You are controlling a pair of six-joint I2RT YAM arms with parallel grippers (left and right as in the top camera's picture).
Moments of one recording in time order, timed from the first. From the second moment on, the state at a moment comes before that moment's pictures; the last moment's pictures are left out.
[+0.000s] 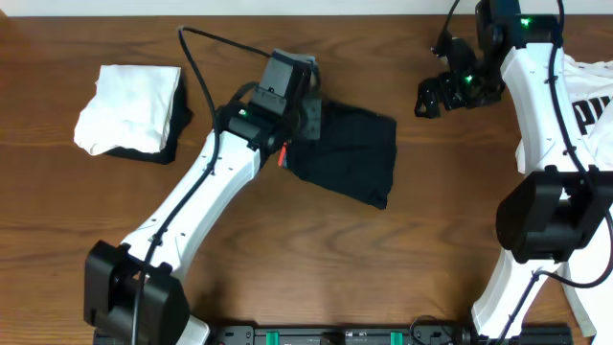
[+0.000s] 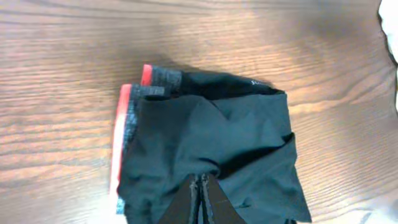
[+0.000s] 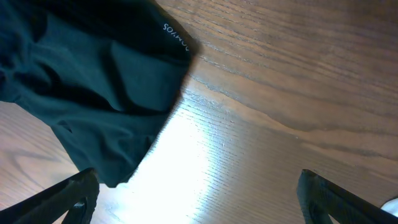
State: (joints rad) left arm -0.47 1.68 1.41 -0.62 0.09 -0.35; right arm 0.01 2.07 2.00 -1.36 -0.25 -0.27
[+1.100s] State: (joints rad) left arm -0.38 2.04 1.41 -0.36 0.19 -0.36; right arm 0.01 2.07 2.00 -1.36 -0.25 -0.27
